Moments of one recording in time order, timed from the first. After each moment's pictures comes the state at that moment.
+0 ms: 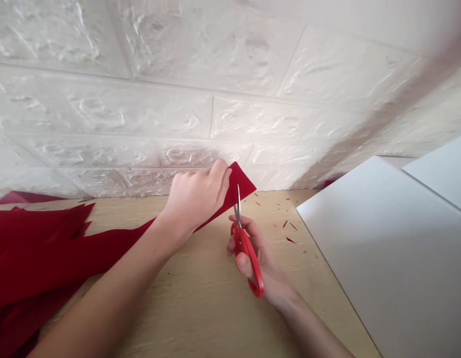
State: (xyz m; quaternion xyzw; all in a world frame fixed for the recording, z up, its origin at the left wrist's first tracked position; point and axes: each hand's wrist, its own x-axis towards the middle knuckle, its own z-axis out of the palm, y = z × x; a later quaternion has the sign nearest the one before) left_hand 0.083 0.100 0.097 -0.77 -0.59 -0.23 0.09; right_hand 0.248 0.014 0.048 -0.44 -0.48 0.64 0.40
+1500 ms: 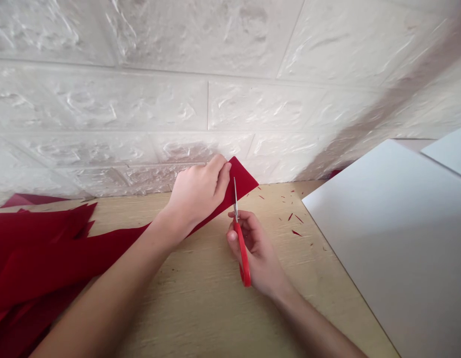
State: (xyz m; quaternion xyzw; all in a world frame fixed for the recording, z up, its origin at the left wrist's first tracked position) left_hand 0.083 0.104 0.092 -0.77 -0.57 -0.28 -0.07; right_hand 0.231 0.019 0.034 -0.49 -0.53 0.54 0.44
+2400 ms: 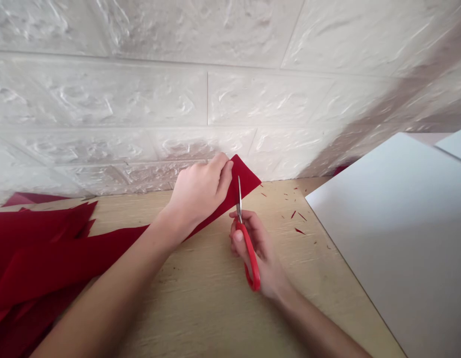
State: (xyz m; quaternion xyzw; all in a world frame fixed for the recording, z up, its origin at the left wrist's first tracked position) left_hand 0.084 0.105 0.089 -0.77 -0.57 -0.27 -0.06; right_hand 0.231 0.014 0.026 -0.47 -0.52 0.56 0.45
